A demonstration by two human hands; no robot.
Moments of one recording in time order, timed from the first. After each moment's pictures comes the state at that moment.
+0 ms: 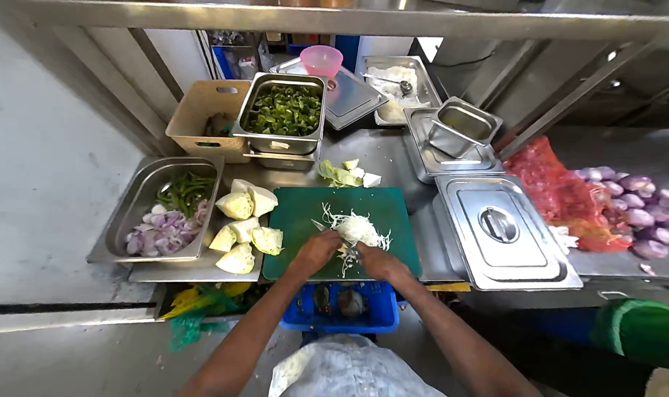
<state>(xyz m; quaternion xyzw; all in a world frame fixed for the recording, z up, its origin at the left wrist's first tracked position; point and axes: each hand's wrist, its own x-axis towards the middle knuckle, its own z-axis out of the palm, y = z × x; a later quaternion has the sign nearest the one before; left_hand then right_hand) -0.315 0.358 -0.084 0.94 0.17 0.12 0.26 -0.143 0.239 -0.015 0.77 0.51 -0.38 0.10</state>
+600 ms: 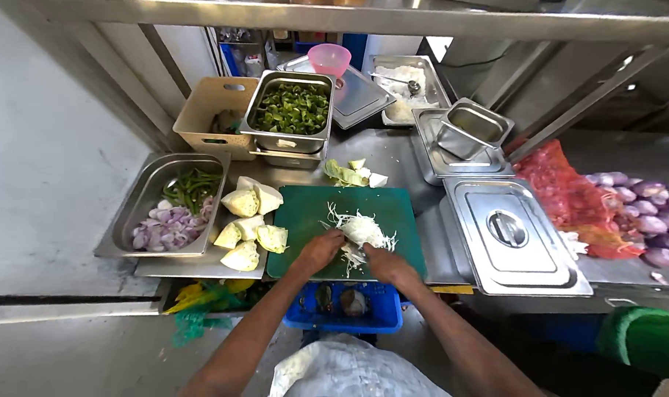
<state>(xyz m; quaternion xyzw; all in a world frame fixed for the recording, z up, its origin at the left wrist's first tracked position) -0.321 0.361 -0.088 0.93 0.18 0.13 0.29 -0.151 0.239 0.001 0.77 0.50 -0.37 0.12</state>
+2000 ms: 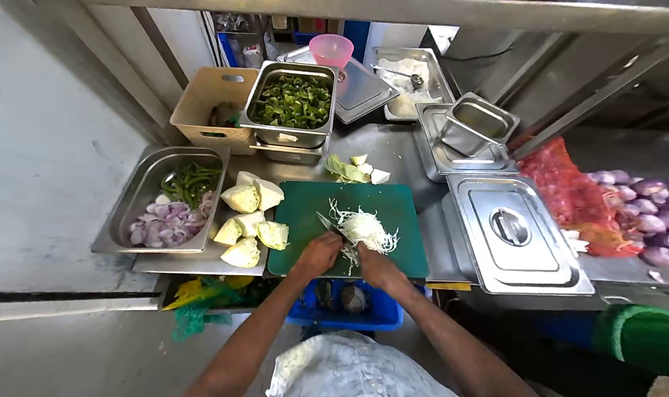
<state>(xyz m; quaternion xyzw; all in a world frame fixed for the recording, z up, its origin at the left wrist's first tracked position) -0.332 0.349 -0.117 0.94 0.18 0.20 0.20 -0.176 0.241 -0.013 0.78 0.49 -0.37 0.11</state>
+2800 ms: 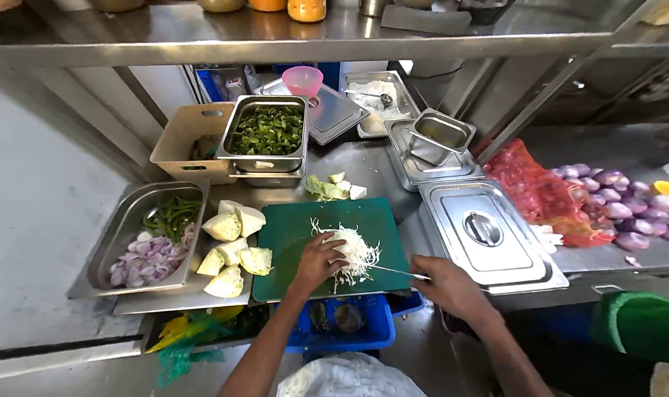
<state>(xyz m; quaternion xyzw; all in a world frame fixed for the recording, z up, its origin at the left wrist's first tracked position) -0.291 0.347 -0.081 0.90 0.21 0.28 0.25 -0.050 0.129 0.054 0.81 0.54 -0.22 -0.07</state>
